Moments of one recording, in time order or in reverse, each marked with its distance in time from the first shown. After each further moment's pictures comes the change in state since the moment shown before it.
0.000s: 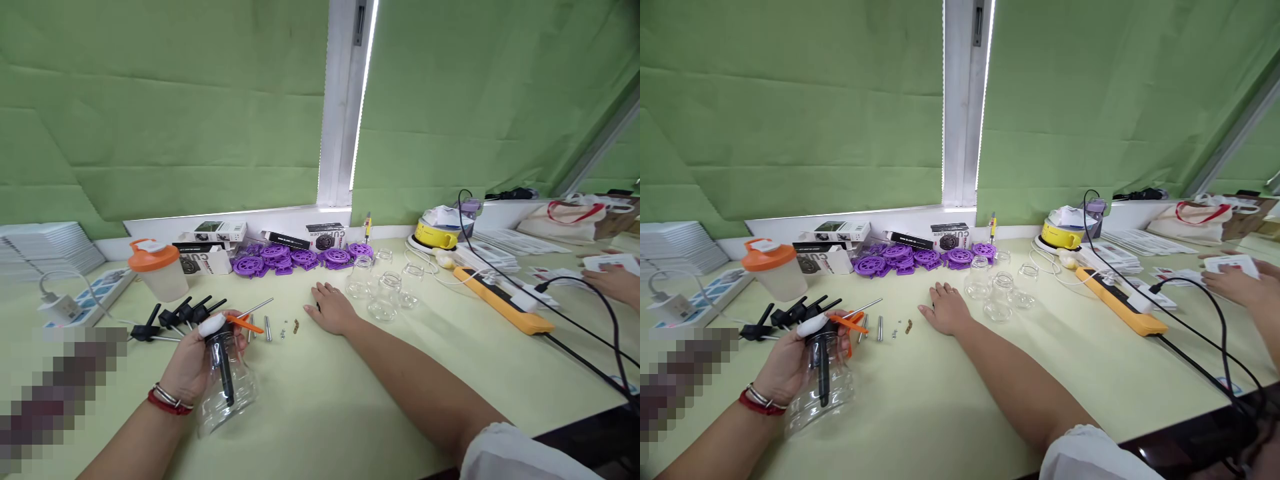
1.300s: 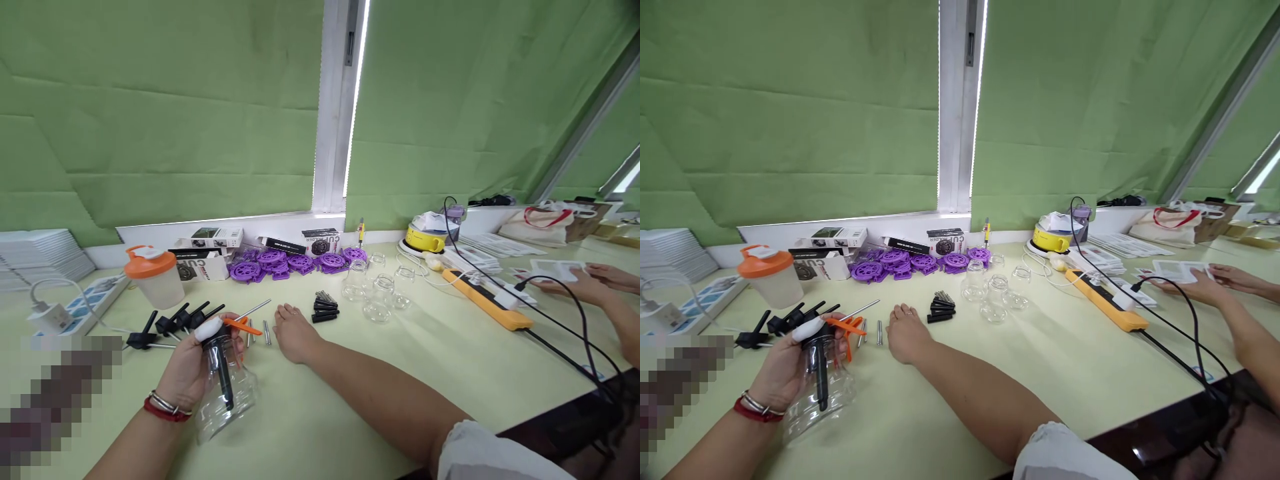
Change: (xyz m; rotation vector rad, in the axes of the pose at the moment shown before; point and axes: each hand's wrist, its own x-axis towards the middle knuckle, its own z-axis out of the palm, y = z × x) left_hand -0.005 0.007 0.000 -0.039 -0.067 0.019; right_hand 0.004 -0.087 0.030 0.007 0.005 -0.197
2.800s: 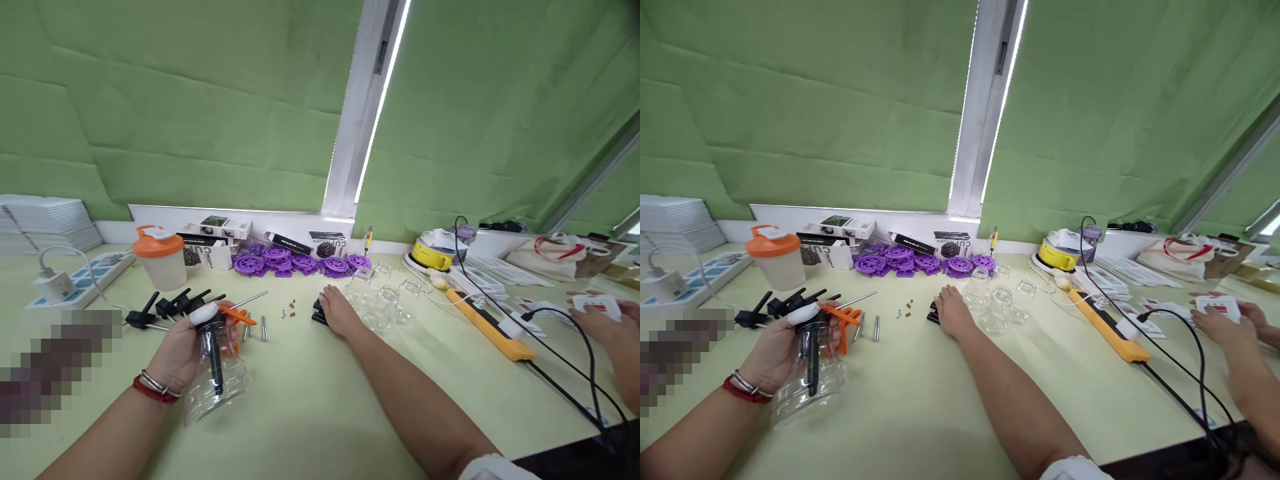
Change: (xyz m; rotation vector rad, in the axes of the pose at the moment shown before) left_hand -0.001 0.007 -0.002 0.007 0.079 0.011; right_hand -0.023 0.098 -0.035 0.144 0.141 0.334
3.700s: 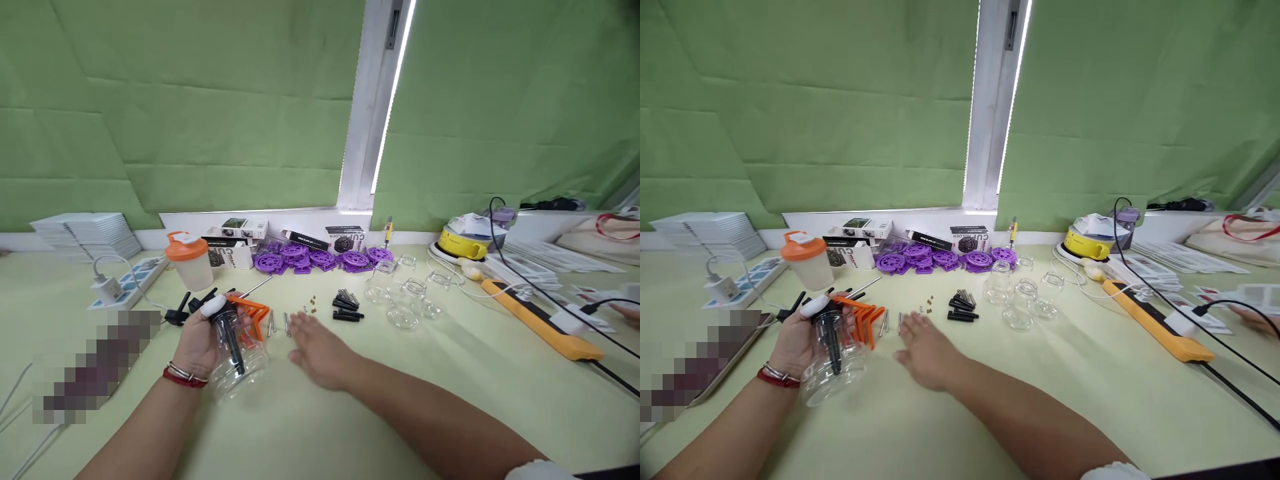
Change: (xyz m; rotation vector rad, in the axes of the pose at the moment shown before) left_hand 0.001 0.012 -0.003 -0.131 0.092 0.128; right_hand -0.059 -0.089 0.015 0.033 -0.303 -0.510
